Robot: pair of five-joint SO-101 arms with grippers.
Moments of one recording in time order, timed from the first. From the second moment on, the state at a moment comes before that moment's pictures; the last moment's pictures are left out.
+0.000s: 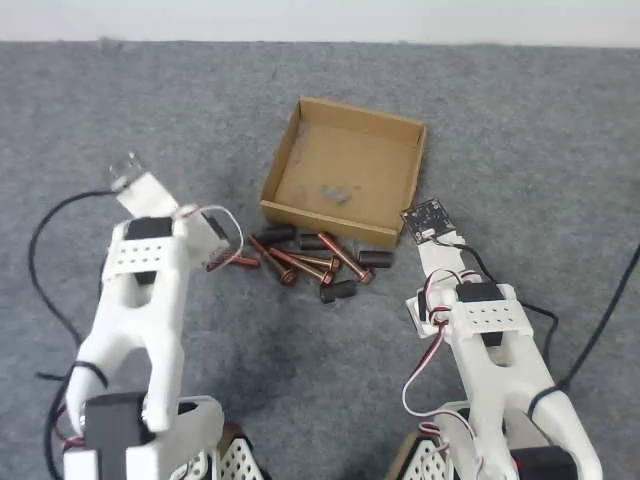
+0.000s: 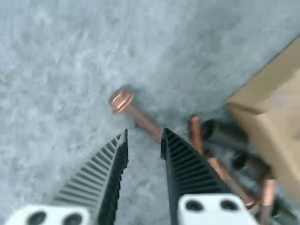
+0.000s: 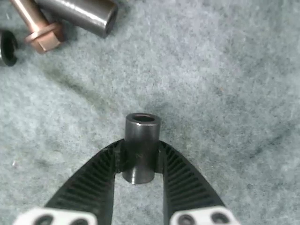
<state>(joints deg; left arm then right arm) -11.2 -14.7 44.8 56.0 39.3 -9.2 -30.0 66.7 45.3 16.7</state>
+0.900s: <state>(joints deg) -11.0 -5.9 41.4 52.5 37.4 -9.3 -30.0 66.7 45.3 16.7</state>
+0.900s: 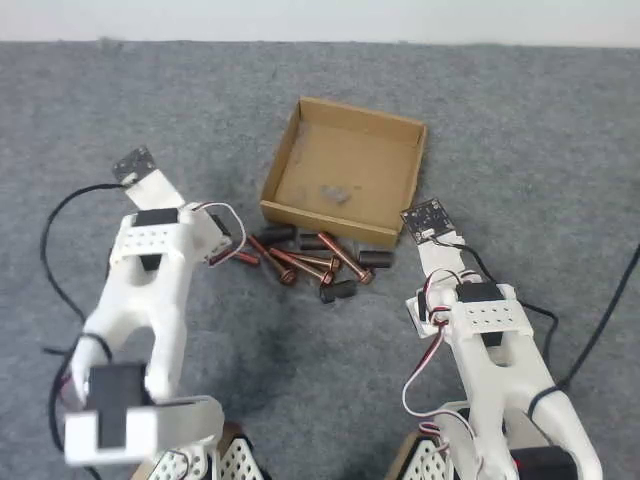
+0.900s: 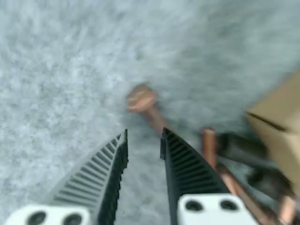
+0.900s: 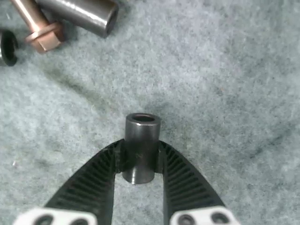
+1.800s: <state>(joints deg) -12.0 7.1 35.7 50.6 41.5 -9.3 -30.0 66.7 45.3 16.7</state>
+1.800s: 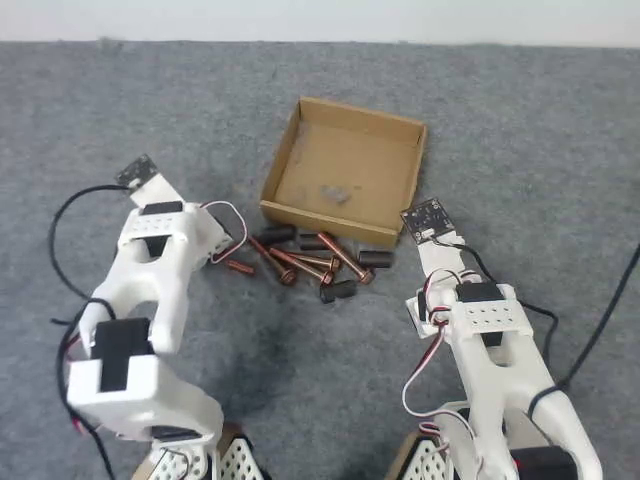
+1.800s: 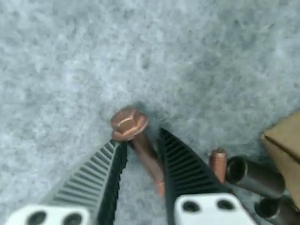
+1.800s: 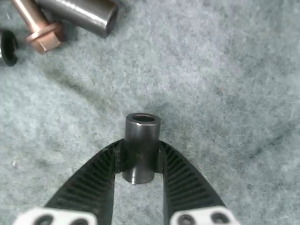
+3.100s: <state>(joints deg) -3.2 -14.5 55.5 46.3 2.5 -7.6 -30.0 66.7 46.6 16.7</state>
